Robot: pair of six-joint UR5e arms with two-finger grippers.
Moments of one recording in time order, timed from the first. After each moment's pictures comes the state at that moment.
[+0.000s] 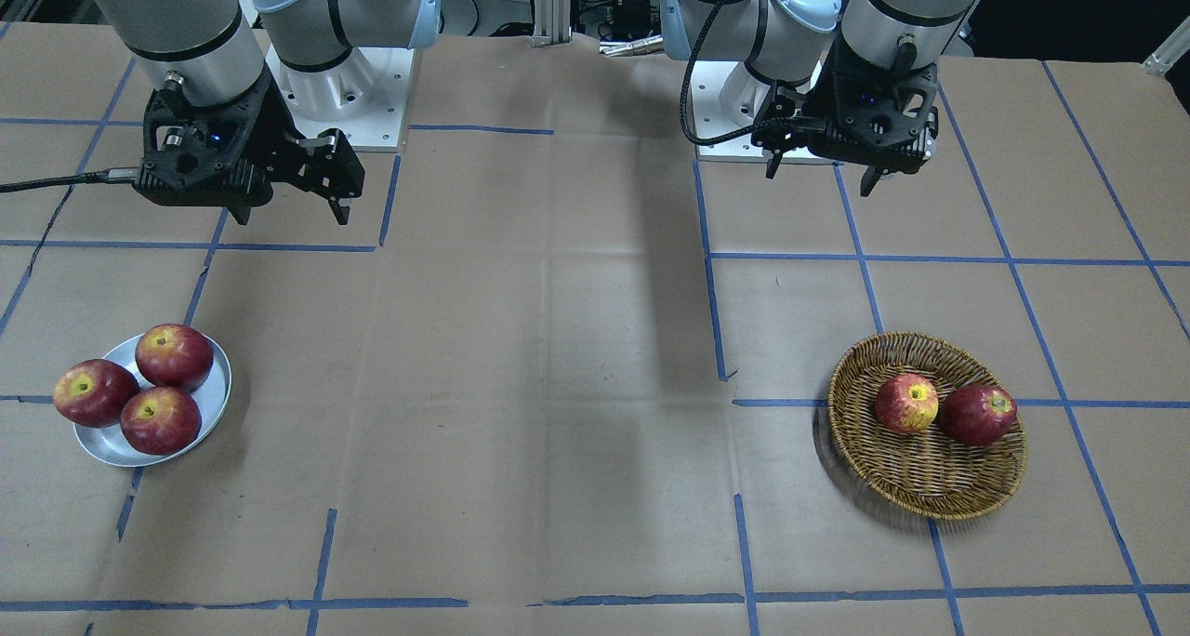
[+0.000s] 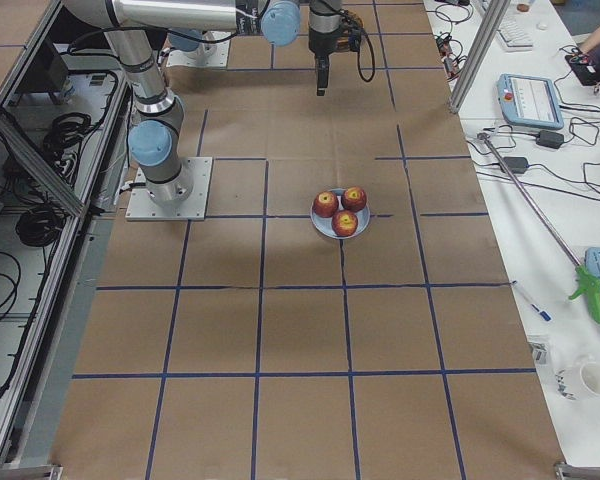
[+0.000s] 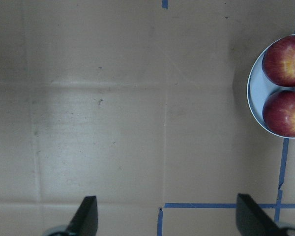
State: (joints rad) left arm -1.52 -1.49 -1.68 -1.59 1.62 0.32; right arm 1.58 -1.58 1.65 -1.64 -1.56 0.00
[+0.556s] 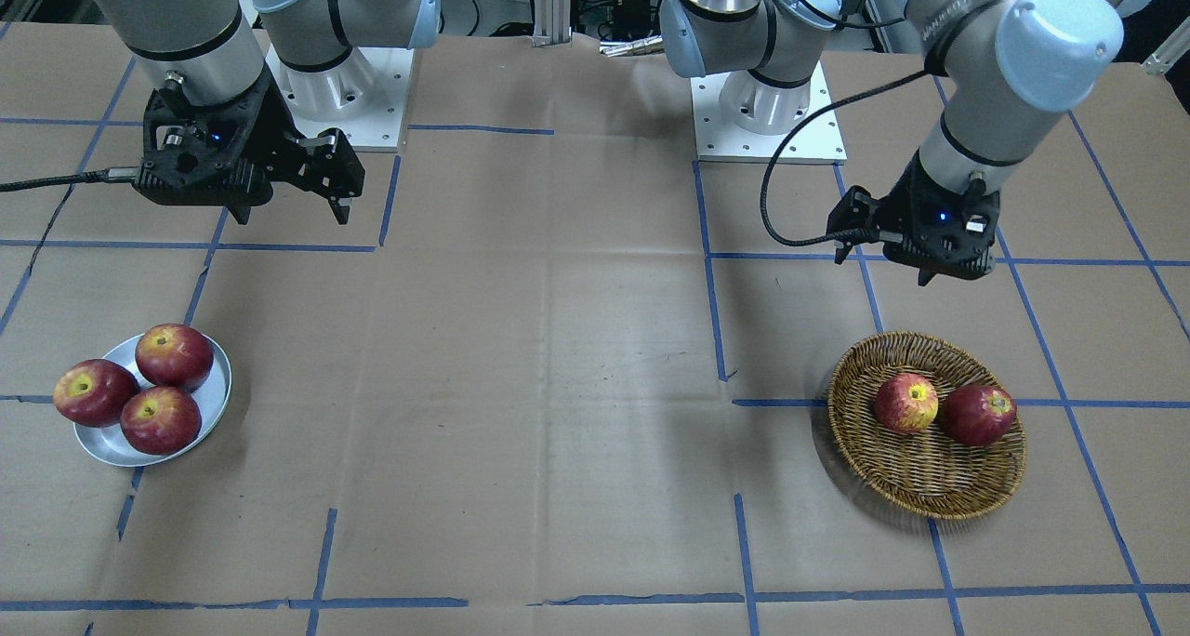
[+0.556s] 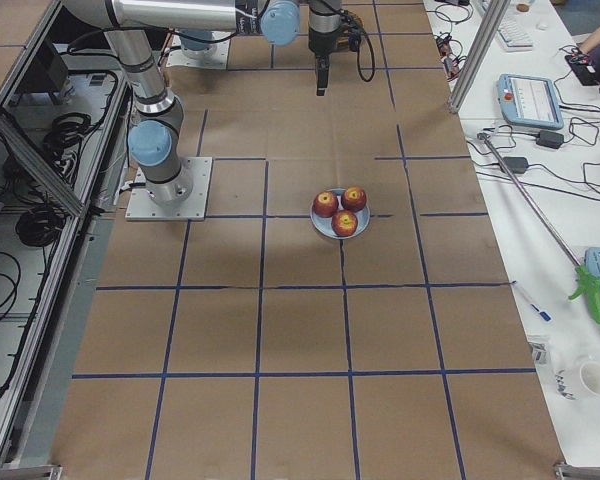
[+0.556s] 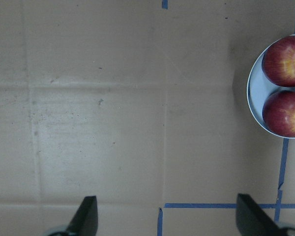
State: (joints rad) left arm -1.30 -1.59 -1.89 -1.24 1.61 0.60; right arm 1.58 -1.58 1.65 -1.64 -1.56 0.00
